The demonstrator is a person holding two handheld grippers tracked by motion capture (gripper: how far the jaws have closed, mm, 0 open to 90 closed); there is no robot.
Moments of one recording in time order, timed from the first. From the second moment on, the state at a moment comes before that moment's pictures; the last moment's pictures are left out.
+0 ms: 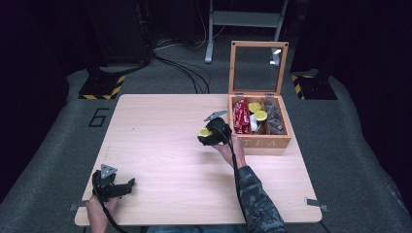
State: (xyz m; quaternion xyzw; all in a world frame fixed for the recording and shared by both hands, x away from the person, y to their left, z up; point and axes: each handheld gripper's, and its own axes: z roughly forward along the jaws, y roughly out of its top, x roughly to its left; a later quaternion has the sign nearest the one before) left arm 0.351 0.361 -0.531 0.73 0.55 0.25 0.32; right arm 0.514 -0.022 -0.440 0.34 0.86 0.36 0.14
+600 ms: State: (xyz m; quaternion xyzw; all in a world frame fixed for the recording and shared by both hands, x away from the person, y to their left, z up) left arm 0.351 0.361 -0.531 0.73 0.55 0.25 0.31; right arm 0.520 0.003 -0.474 0.35 0.87 0.33 0.13
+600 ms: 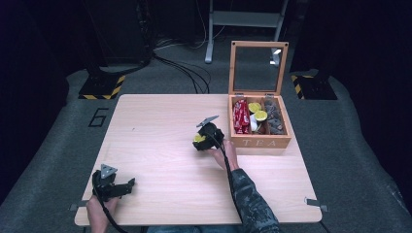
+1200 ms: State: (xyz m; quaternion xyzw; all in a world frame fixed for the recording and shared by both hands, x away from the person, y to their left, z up) left arm 0.351 0.362 -0.531 0.73 0.55 0.24 0.31; right arm 0.524 0.008 -0.490 0.37 0.87 0.30 0.15
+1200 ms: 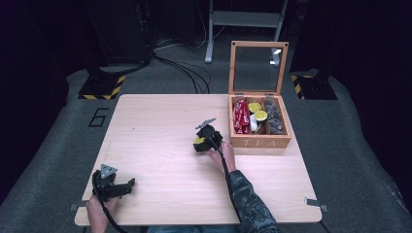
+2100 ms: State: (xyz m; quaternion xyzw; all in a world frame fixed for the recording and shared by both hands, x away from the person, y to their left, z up) left arm 0.351 0.361 -0.532 0.73 0.55 0.25 0.32; right arm 0.498 0.002 -0.477 0.36 0.86 0.34 0.11
